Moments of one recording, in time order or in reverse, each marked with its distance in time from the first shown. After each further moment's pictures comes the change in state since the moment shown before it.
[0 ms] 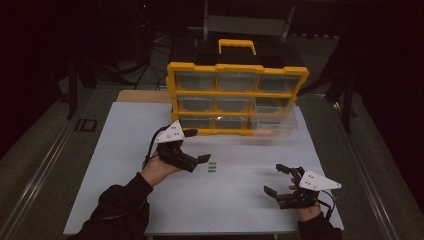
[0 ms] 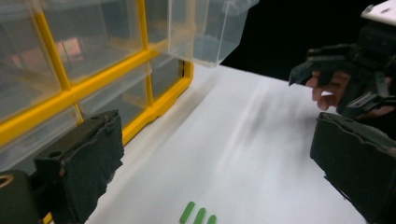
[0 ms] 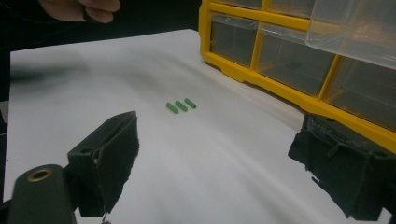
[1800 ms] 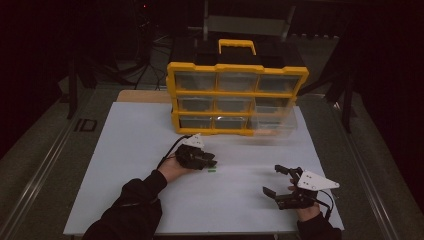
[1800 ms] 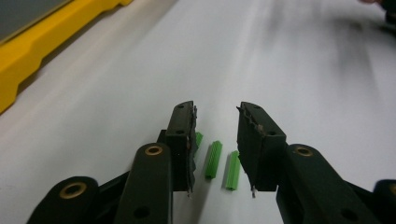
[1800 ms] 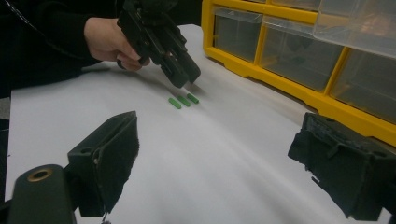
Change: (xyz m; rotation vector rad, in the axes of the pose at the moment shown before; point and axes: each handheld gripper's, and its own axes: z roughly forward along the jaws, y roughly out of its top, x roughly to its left) left arm 0.029 -0.062 0.077 0.308 -0.149 -0.019; right arm 0.000 -0.002 0.003 0.016 0.011 -0.001
